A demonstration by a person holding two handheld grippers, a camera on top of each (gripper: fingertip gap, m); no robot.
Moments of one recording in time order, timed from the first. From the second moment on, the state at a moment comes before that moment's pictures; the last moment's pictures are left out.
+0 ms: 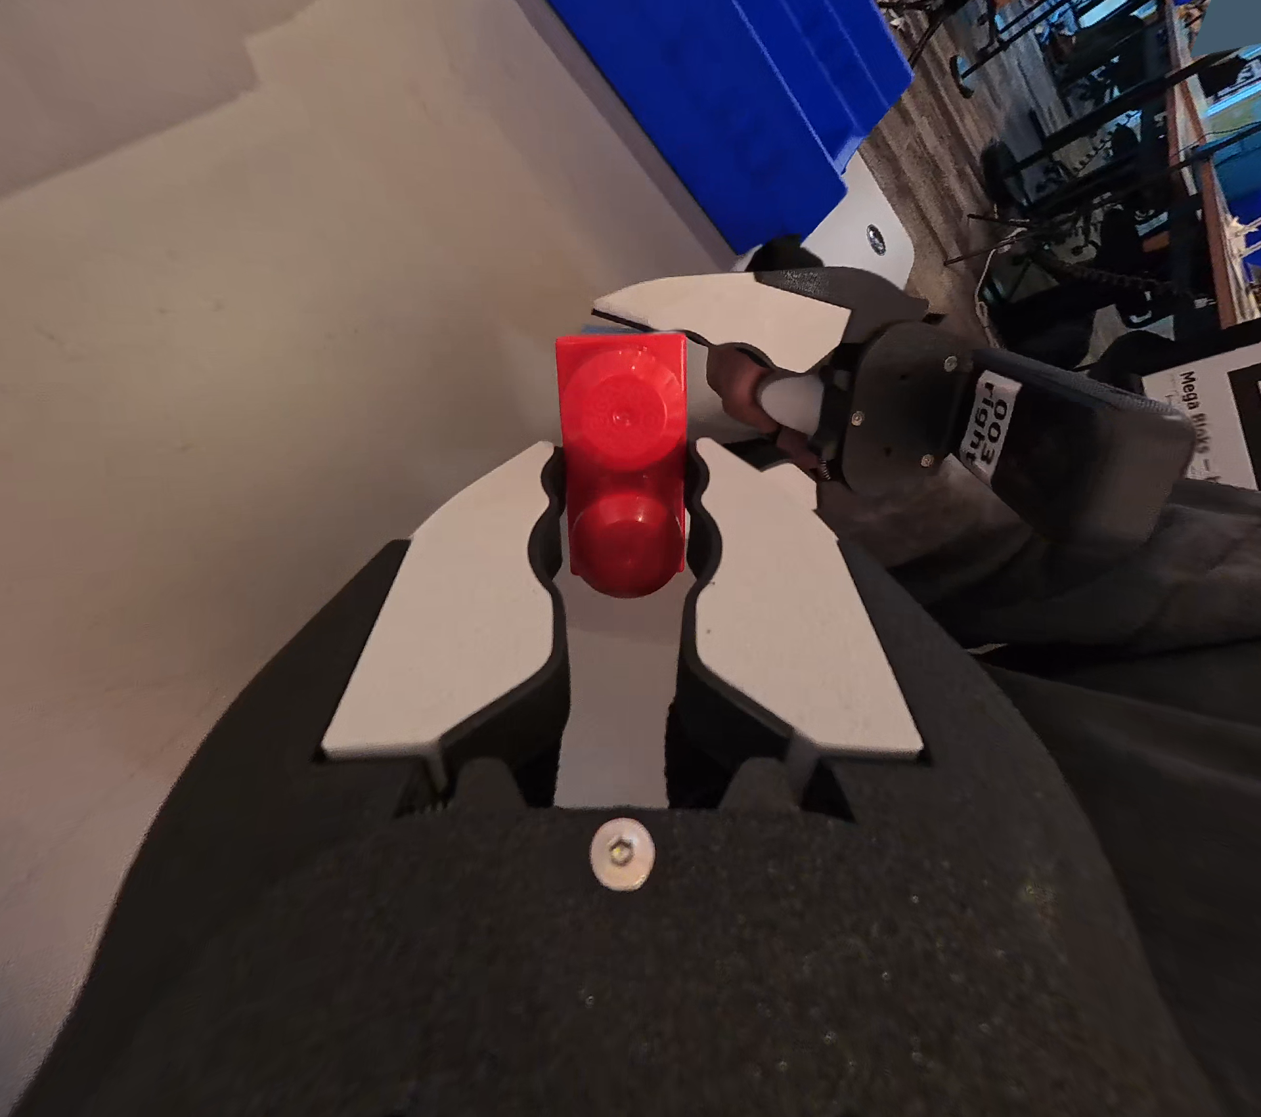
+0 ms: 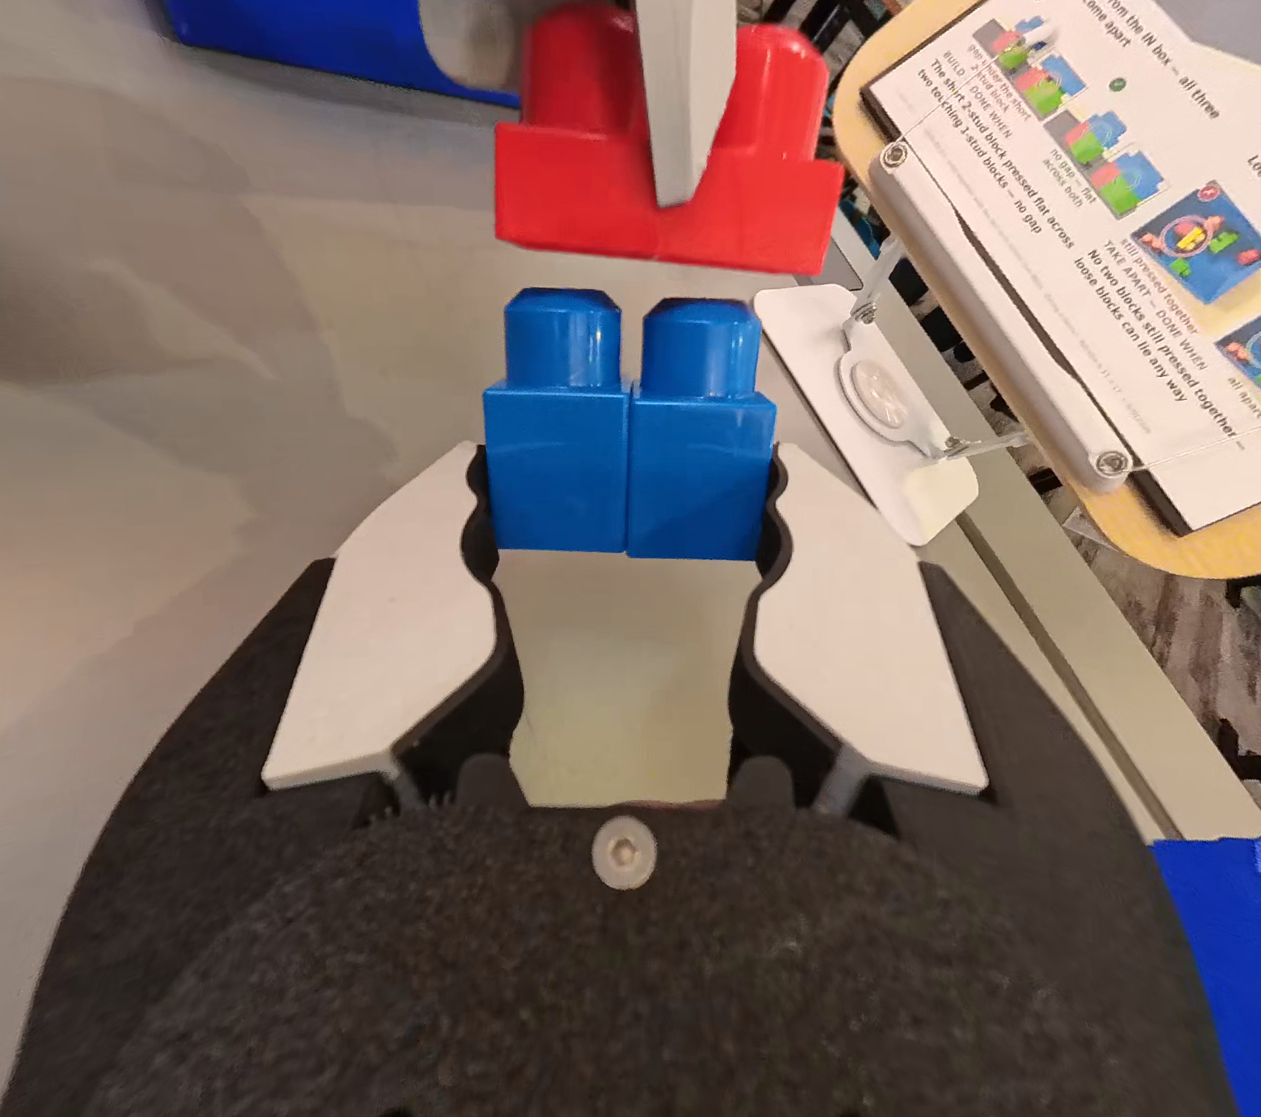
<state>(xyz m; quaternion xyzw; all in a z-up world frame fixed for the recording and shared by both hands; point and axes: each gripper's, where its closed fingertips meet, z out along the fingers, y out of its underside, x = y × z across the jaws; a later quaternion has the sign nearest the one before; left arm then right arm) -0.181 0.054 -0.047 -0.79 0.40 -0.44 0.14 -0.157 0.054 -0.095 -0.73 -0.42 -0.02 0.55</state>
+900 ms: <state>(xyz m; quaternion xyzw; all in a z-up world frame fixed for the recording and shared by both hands) -0.179 0.043 -0.061 -0.75 0.42 -0.48 0.13 -0.165 0.047 -0.084 -0.70 -0.45 -0.05 0.55</state>
